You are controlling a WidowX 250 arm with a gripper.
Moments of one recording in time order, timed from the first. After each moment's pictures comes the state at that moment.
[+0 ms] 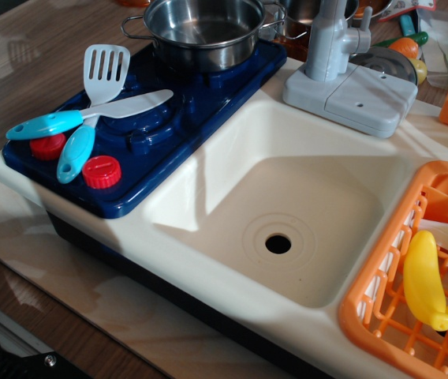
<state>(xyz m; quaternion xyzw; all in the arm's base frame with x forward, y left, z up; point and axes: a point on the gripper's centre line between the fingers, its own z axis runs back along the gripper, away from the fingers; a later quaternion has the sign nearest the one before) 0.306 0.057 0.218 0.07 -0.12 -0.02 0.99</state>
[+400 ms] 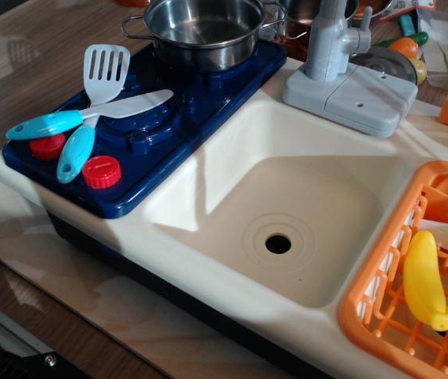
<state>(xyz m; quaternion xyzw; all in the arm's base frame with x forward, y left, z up) 0.306 0.057 0.208 0.04 -0.10 -0.08 0.99</state>
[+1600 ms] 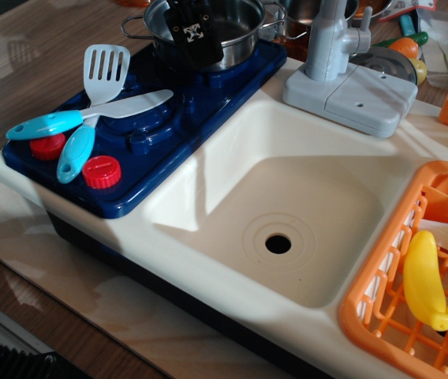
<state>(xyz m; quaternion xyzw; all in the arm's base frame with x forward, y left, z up) 0.287 0.055 0.156 -0.02 -0.18 -0.37 0.91</state>
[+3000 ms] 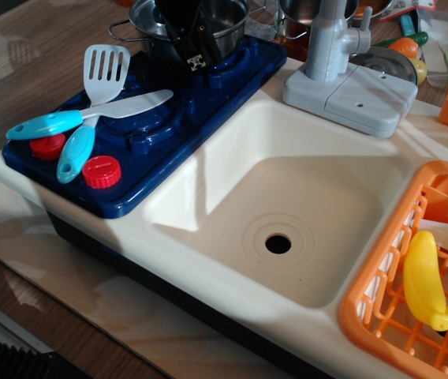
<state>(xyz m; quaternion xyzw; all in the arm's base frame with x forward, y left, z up) 0.291 0.051 0.136 -0.01 -0.19 -0.36 0.91</state>
